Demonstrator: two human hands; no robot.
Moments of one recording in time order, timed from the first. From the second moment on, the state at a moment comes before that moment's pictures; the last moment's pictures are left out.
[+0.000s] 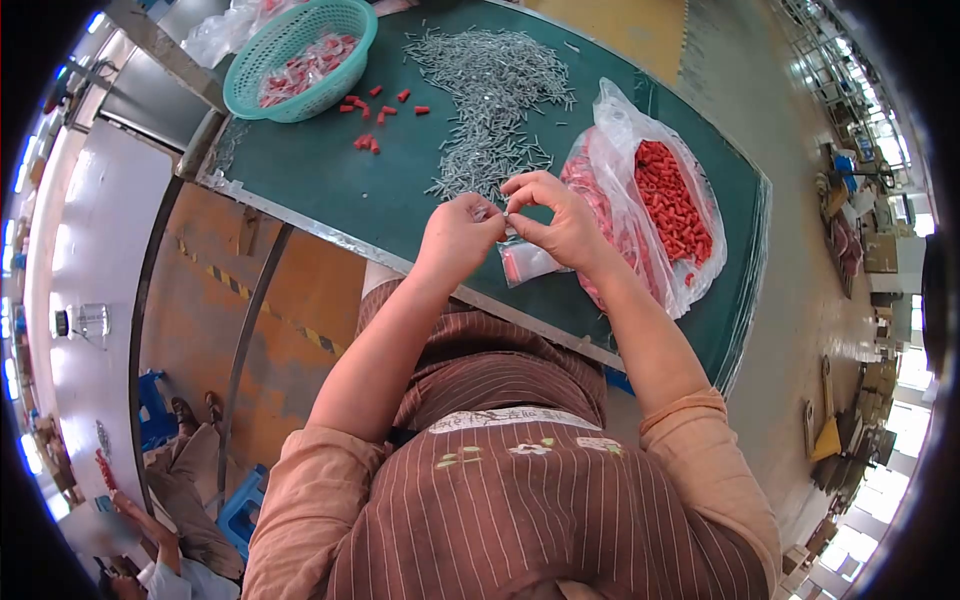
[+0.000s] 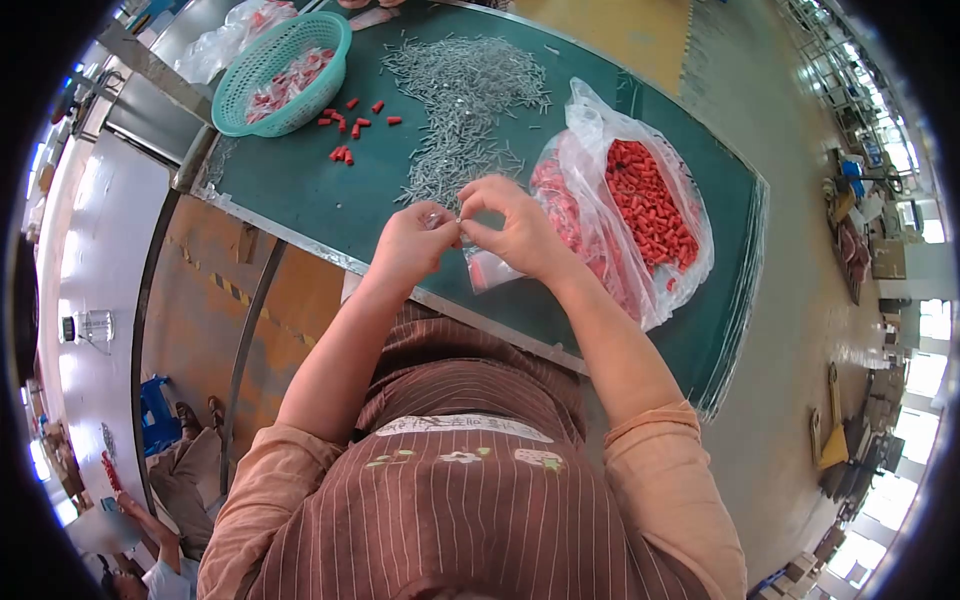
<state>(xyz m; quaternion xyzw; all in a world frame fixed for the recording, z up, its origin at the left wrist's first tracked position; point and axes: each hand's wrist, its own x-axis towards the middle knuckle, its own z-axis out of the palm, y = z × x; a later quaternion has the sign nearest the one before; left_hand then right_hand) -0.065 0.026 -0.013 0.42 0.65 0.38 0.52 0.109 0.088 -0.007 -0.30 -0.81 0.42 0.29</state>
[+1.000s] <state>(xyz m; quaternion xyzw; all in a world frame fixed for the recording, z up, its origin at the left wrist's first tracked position) -0.016 0.011 0.006 0.44 0.61 0.33 0.57 0.269 0.145 -0.036 -0.62 -0.75 0.17 0.19</state>
